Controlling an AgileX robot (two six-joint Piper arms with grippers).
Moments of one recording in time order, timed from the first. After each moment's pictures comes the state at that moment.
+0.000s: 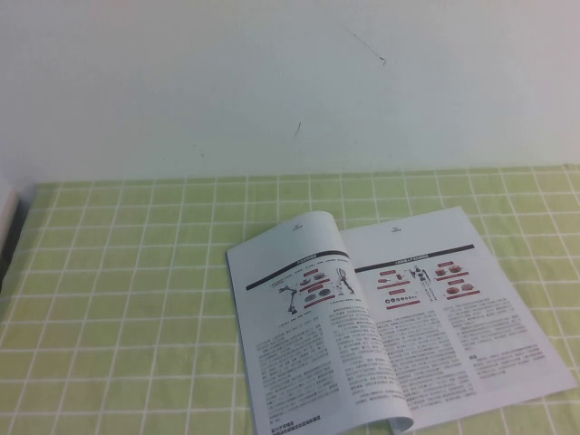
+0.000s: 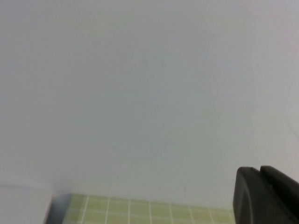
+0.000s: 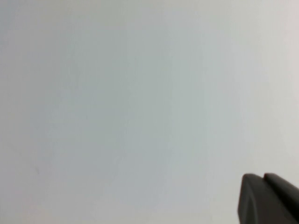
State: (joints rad) right arm -0.03 0.12 -0.45 -0.03 0.18 -0.10; left arm -0.09 0.12 -0.49 0.08 0.35 -0.33
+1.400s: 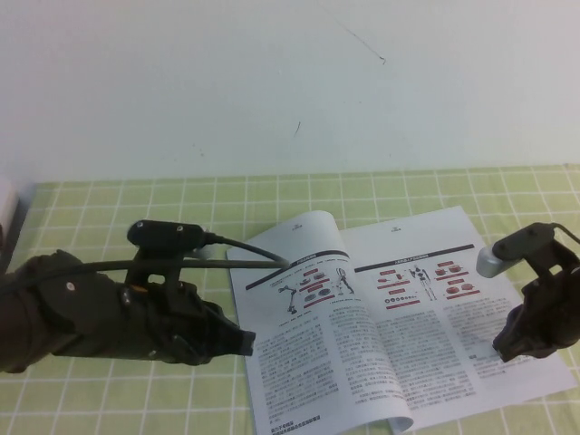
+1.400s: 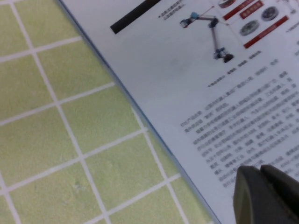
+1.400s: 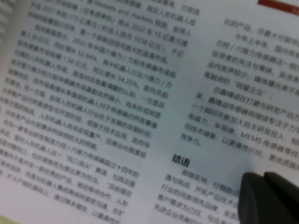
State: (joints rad) right arm 0.15 1.81 -0.89 0.57 0.54 -0.89; left arm -0.40 1.47 -0.76 -0.79 0.38 0.56
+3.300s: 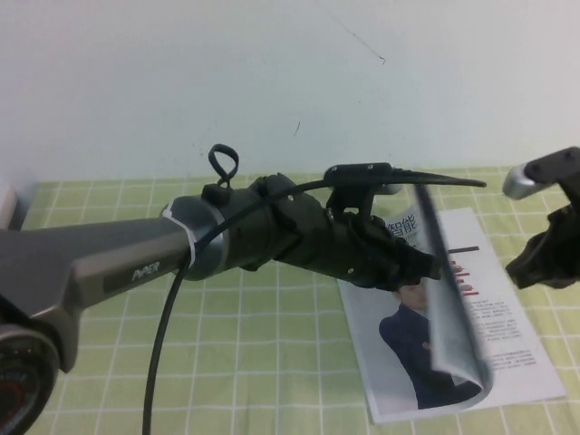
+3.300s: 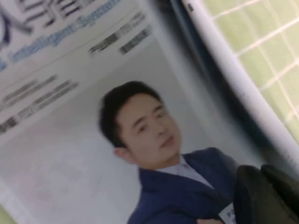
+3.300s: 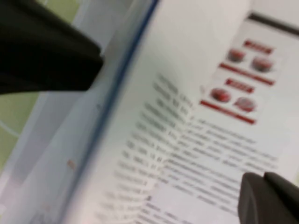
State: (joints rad) right arm 0.12 1.67 -1.00 0.57 0.63 -0.79; left arm -0.67 2.00 -1.41 -1.05 0.44 0.59
